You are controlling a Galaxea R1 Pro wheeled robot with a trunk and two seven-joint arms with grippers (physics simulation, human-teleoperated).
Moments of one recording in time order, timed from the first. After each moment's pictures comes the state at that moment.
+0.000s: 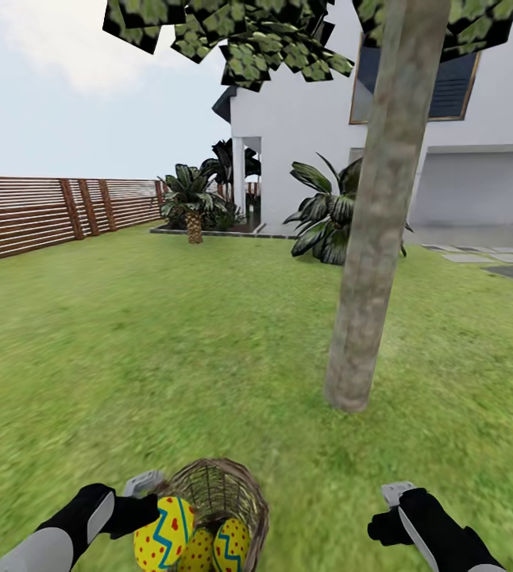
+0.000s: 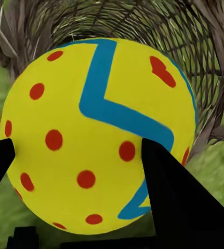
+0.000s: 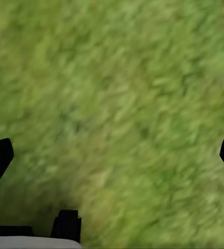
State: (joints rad) left arm -0.63 0.12 0.26 -0.25 0.01 0.55 -0.32; right arm -0.46 -0.17 0.12 -0.59 0.01 0.68 0.12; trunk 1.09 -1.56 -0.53
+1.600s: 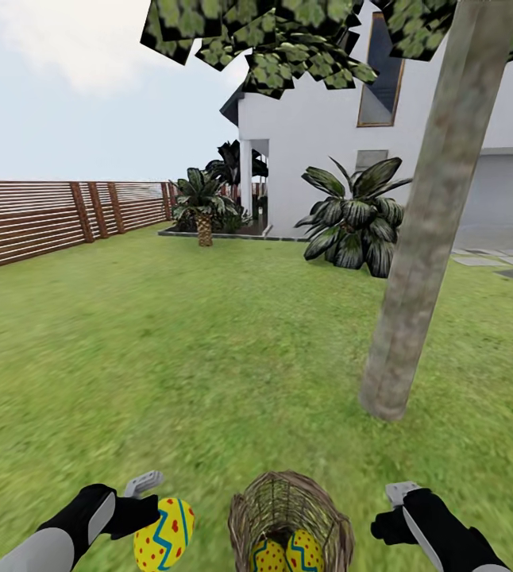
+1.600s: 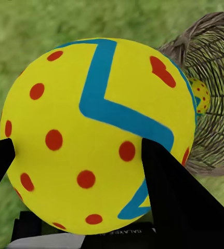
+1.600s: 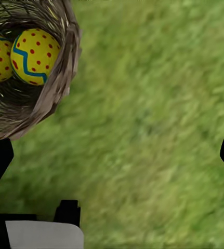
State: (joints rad) left arm -0.62 0.11 0.25 -0.25 0.00 0.55 -0.31; right arm -0.46 -0.18 0.12 -0.59 0.00 0.67 0.12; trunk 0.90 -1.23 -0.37
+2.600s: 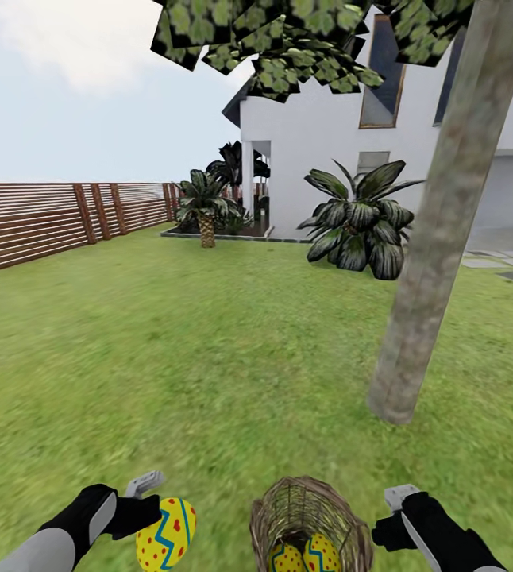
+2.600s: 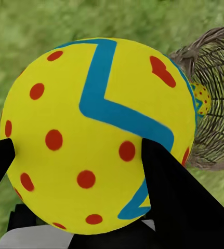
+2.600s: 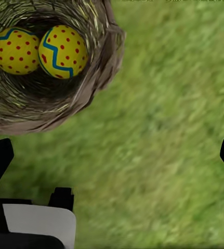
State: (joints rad) left arm -0.62 0.11 0.26 -0.24 0.01 0.55 -0.32; right arm -0.46 -0.18 0.15 -0.57 0.02 0.66 0.13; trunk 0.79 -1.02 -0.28
